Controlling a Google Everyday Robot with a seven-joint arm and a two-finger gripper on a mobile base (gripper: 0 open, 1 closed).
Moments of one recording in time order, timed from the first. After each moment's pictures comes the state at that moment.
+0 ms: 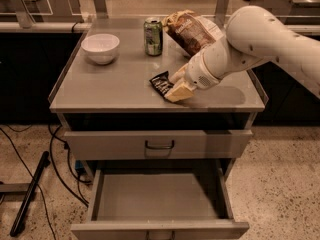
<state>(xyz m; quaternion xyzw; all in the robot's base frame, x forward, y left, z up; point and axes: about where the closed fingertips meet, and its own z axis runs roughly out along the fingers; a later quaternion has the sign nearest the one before) 0.618 -0.056 0.826 -0.60 0.72 0.14 0.32</state>
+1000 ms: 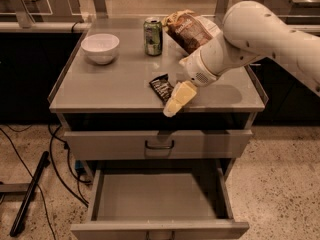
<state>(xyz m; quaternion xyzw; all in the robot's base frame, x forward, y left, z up) 0.622 -0.055 0.832 -0.58 0.74 0.14 0.31</state>
